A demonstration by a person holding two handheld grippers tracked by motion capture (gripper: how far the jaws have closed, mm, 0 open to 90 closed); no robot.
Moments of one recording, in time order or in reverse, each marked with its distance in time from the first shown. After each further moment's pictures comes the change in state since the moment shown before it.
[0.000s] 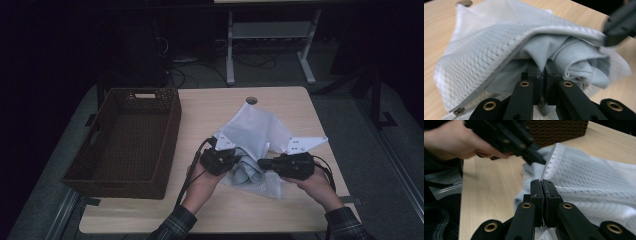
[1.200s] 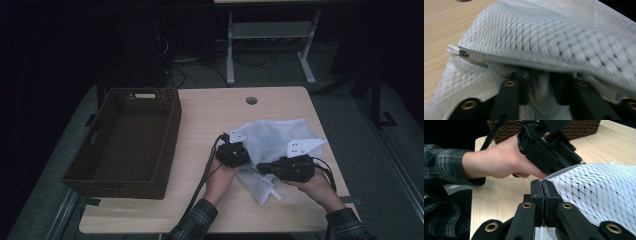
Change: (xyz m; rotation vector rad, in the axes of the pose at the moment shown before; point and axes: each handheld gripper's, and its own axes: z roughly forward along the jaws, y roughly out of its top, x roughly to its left) left arm 0.006 0.000 0.062 -0.037 0.018 -0.130; right arm 0.004 -0.002 0.000 0.017 0.062 -0.008
